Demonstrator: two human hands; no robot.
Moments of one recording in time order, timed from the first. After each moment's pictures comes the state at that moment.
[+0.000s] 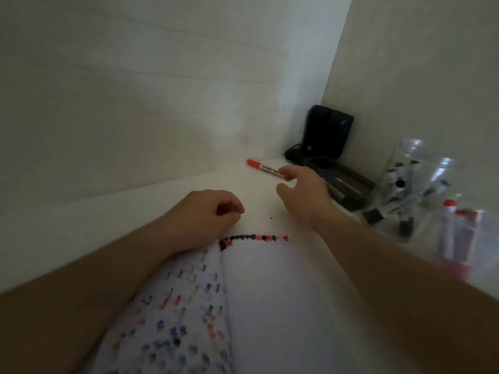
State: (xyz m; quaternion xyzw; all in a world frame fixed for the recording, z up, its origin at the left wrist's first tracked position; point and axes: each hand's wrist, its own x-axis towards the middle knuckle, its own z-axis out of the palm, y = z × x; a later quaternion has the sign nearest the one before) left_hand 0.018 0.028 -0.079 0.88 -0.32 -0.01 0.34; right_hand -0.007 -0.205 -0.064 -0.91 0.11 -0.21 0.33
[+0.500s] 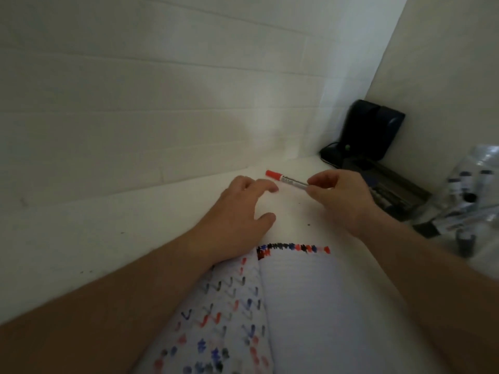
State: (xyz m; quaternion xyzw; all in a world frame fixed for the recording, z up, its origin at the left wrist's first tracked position) left_hand 0.027 0.031 -0.094 0.88 -0.29 0.04 0.38; right_hand 0.012 -0.200 -0.064 -0.90 0.13 -0.16 0.39
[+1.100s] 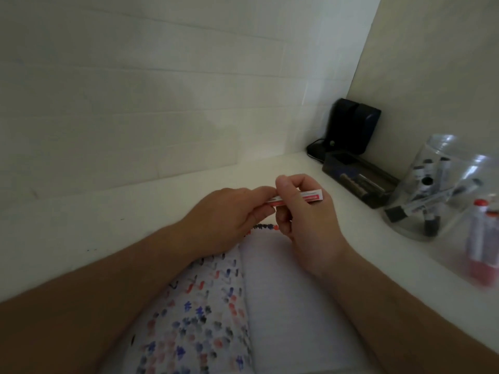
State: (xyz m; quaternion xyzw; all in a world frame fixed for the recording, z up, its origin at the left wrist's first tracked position) left_hand -0.010 0.033 -0.078 0.85 -0.45 0.15 0.24; right_hand -0.081 -0.129 -0.064 -0.67 -0.01 -0.16 0.72
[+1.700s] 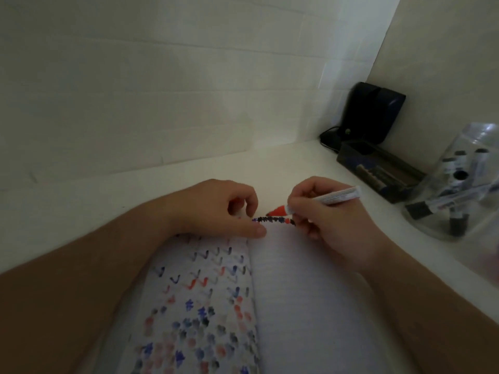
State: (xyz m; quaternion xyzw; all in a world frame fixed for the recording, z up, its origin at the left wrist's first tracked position) left_hand 0.012 0.064 -0.071 0.88 -0.37 -0.10 0.27; right_hand -0.082 -0.156 -0.060 -0.78 -0.02 -0.08 0.62
